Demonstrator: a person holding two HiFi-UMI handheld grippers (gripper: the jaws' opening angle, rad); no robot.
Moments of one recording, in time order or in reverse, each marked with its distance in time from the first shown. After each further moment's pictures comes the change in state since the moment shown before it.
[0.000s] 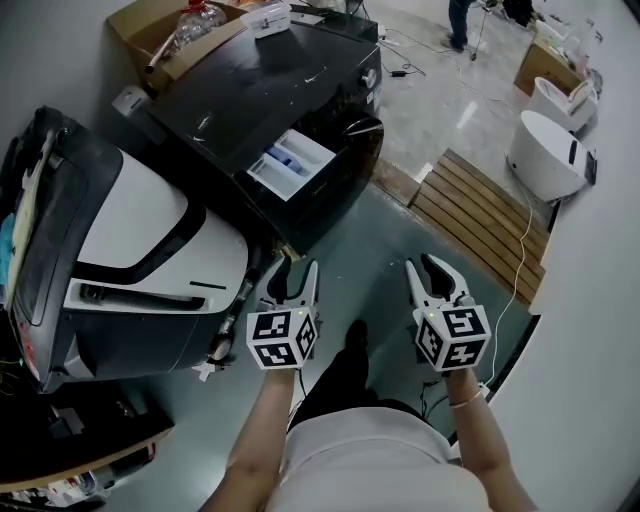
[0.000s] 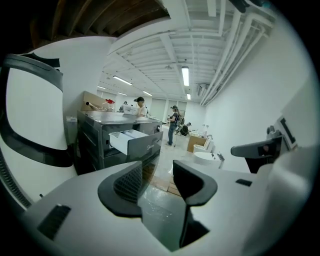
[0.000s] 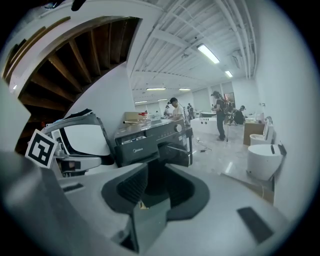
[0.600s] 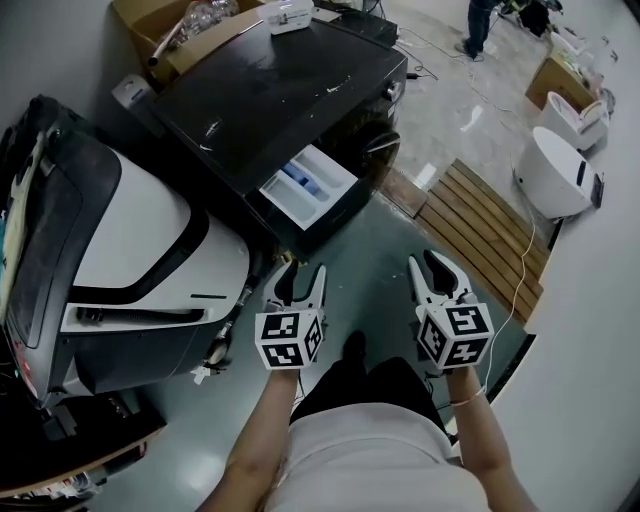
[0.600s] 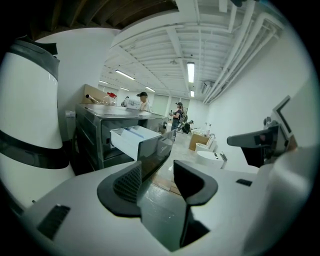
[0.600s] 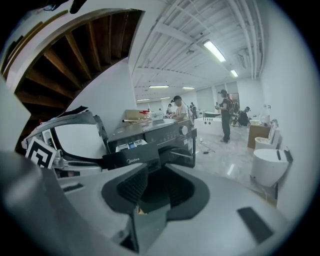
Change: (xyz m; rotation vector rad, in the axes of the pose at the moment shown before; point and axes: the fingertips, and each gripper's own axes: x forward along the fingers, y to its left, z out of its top) left arm 0.062 0.045 0.009 -0.037 0.051 0.009; right arm 0.087 0.003 0.044 -0.033 0.025 0.022
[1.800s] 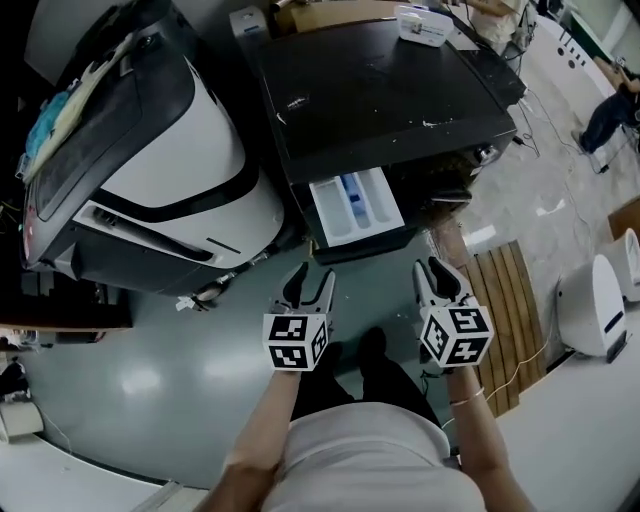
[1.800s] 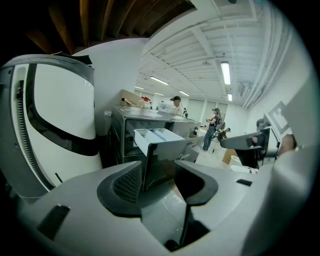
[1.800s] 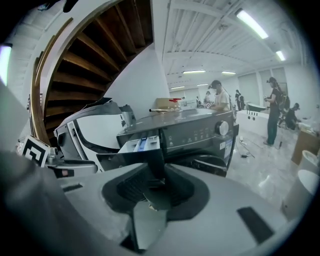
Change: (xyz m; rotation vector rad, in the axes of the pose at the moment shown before) left arm 0.019 0.014 0.005 -0.193 -0.060 0.401; right arm 0.124 -0.011 0.035 -0.191 0.139 0.422
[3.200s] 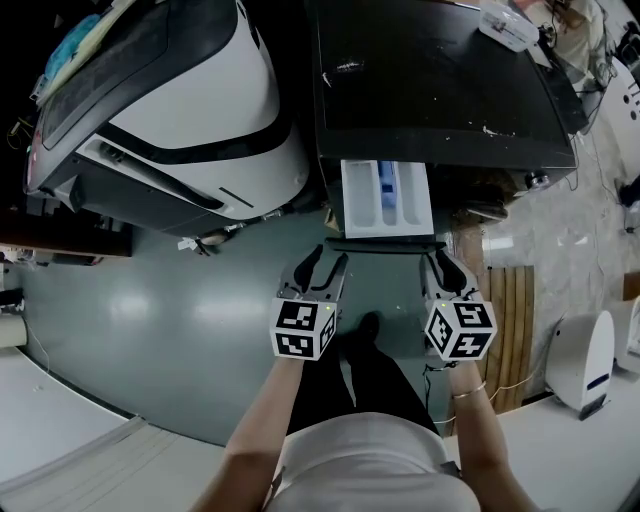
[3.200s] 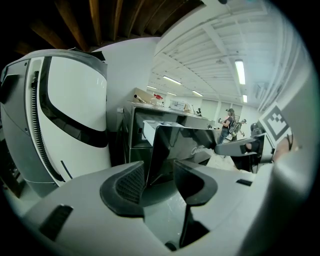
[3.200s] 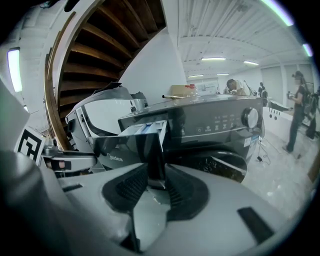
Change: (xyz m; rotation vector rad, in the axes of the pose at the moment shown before) left arm 0.027 0.013 -0.021 -0.086 -0.005 0.138; right arm 0.073 -0.007 -0.020 -0.111 0.124 0.180
